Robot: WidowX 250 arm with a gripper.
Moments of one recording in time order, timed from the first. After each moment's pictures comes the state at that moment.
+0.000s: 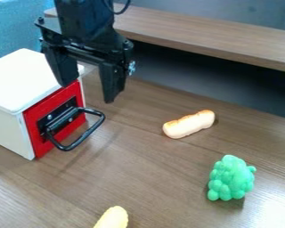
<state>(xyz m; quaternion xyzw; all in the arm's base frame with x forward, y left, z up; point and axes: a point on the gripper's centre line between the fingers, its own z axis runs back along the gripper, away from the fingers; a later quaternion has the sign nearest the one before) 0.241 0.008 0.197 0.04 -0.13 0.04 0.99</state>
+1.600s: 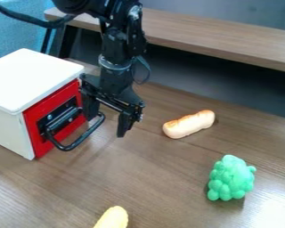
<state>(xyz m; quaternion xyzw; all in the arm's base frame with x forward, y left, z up) 0.309 0.047 0.090 0.11 -0.05 0.03 0.99</state>
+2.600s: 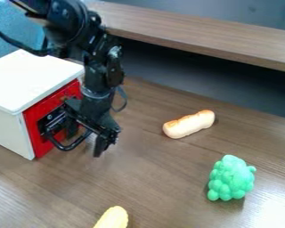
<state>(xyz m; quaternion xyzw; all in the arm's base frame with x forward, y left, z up) 0.296 0.087 0.042 0.14 -0.01 0.03 0.99</state>
